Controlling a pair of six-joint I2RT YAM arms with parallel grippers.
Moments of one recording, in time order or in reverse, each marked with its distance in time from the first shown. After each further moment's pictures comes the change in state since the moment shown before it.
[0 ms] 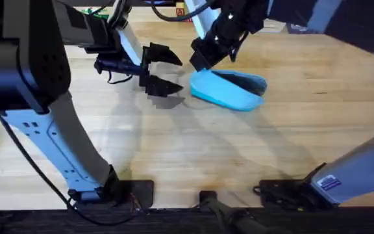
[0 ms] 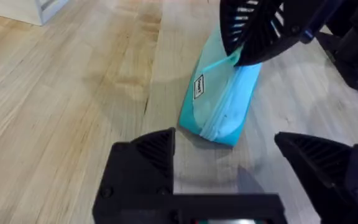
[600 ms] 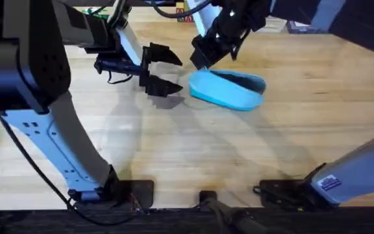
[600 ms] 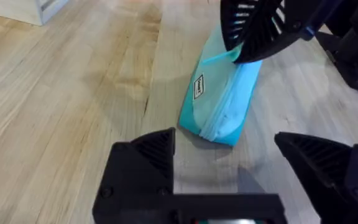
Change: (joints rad) left arm 0.000 0.000 0.000 0.000 0.000 0.000; right arm -0.001 -0.007 0.012 -0.008 0.006 0.000
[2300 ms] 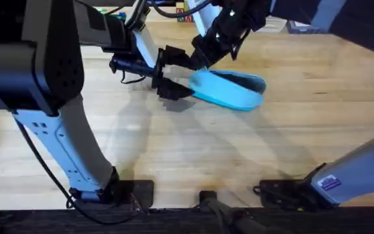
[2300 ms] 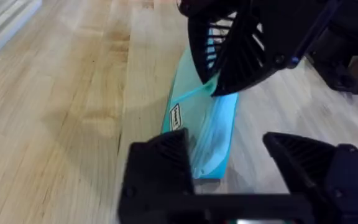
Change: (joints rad) left arm -0.120 0.000 0.000 0.022 0.026 0.000; right arm 0.000 0.000 0.001 0.000 0.000 0.000
